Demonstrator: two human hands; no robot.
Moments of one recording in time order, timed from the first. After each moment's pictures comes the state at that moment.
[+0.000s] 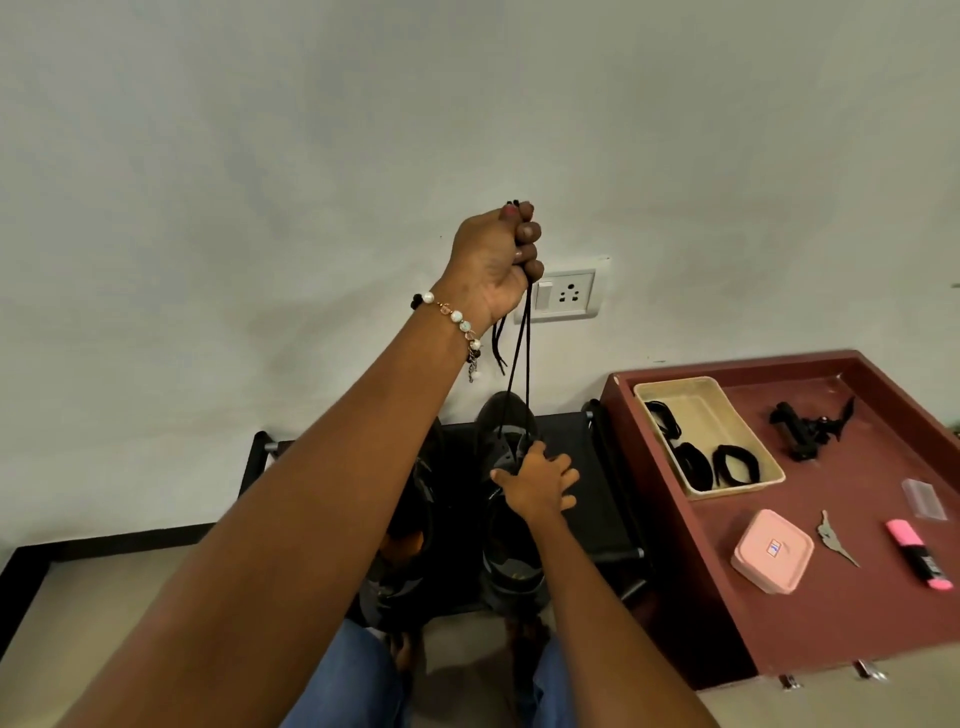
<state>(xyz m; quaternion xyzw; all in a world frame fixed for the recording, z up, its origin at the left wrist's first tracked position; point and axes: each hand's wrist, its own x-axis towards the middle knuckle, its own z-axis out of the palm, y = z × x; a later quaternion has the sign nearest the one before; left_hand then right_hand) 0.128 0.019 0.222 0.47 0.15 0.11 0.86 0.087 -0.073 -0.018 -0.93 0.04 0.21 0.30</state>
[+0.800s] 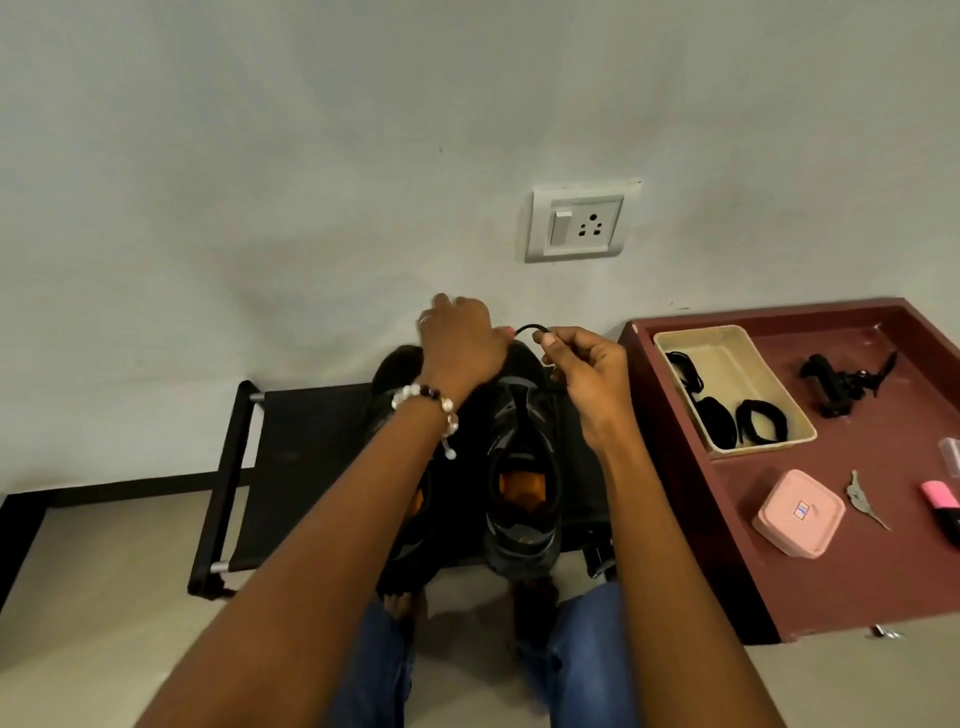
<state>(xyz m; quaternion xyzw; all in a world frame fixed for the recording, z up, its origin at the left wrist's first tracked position) 0.084 0.035 0.097 0.95 0.21 0.00 0.24 0.121 -0.104 0.040 -0.68 -0.08 0.09 0.72</state>
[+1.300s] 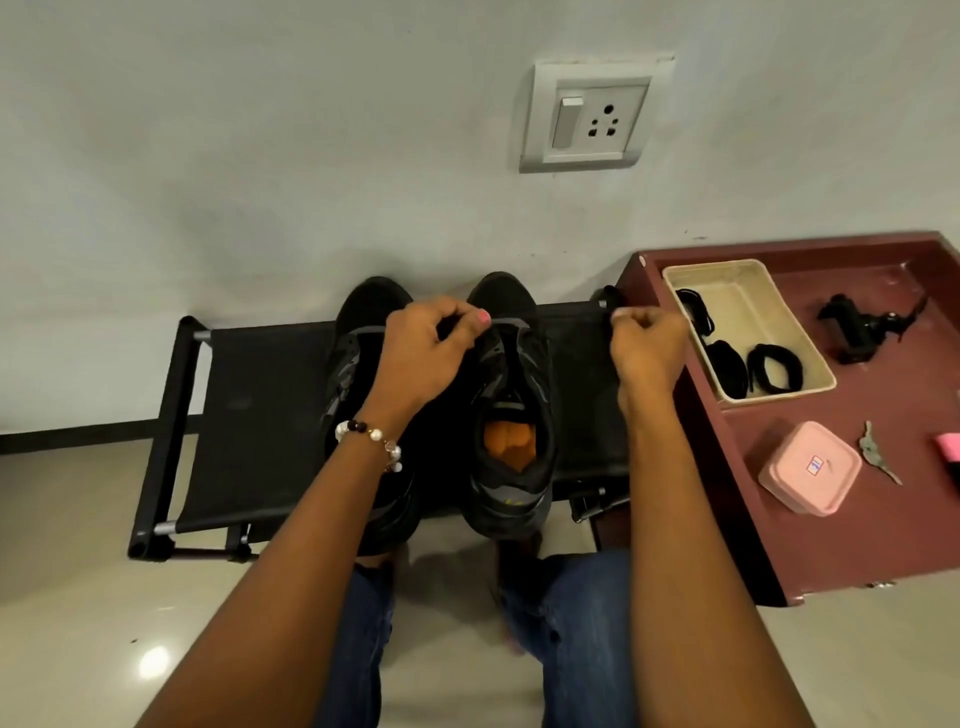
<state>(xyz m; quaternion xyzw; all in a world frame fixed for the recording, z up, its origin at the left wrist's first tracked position) 0.051 0.047 0.002 0.85 0.12 0.17 0.48 0.156 -0.139 -0.019 -0.81 0.16 -0.01 0.56</state>
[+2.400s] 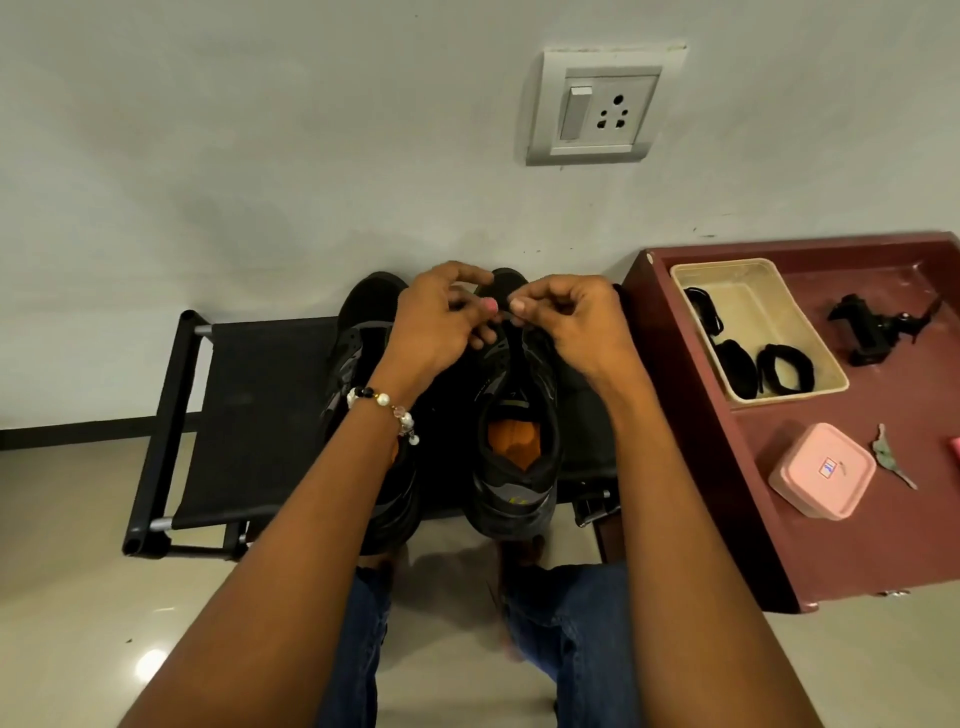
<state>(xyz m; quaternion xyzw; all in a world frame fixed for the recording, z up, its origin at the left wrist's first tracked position) 0.069 0.046 0.010 0.77 0.18 0.09 0.60 0.136 -0.103 0.006 -0.78 -0.22 0.13 0.57</state>
